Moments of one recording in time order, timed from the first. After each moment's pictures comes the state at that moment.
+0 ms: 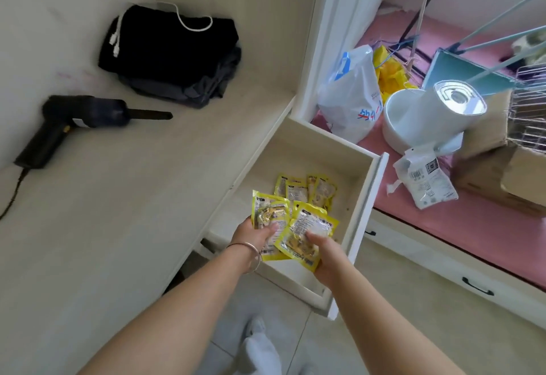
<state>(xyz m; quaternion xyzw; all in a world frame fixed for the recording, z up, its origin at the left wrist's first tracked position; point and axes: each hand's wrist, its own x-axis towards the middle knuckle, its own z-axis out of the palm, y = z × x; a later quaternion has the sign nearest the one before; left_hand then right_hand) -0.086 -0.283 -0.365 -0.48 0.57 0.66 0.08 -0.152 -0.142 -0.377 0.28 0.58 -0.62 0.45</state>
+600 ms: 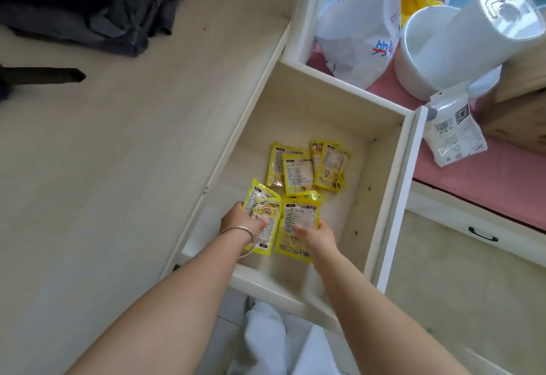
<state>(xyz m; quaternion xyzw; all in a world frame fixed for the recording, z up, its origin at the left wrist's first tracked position) -0.146 -0.334 -0.497 -0.49 0.71 0.45 0.24 -0.188 -0.188 -0.508 0.30 0.74 -0.45 0.39</state>
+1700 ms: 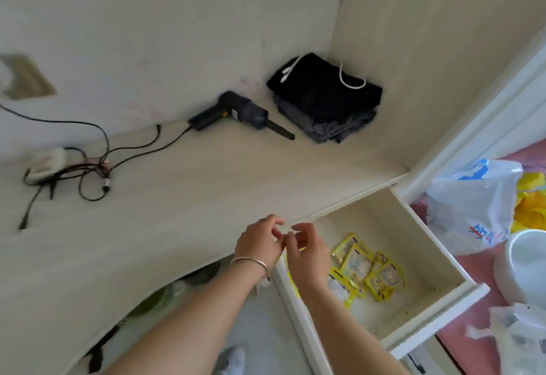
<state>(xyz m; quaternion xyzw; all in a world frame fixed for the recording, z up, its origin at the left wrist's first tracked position) -0.035 -0.311 -0.303 -0.55 0.74 0.37 -0.08 -0.111 -0.248 -0.315 -0.30 0.82 -0.42 0.25</state>
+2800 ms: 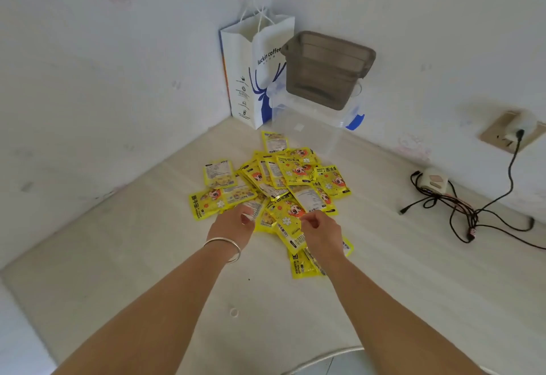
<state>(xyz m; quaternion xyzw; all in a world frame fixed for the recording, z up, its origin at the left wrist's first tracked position) 0.642 -0.161 -0.279 -0.88 0.29 0.26 -0.28 0.492 -0.262 -0.270 -0.69 0.54 -0.16 0.45</state>
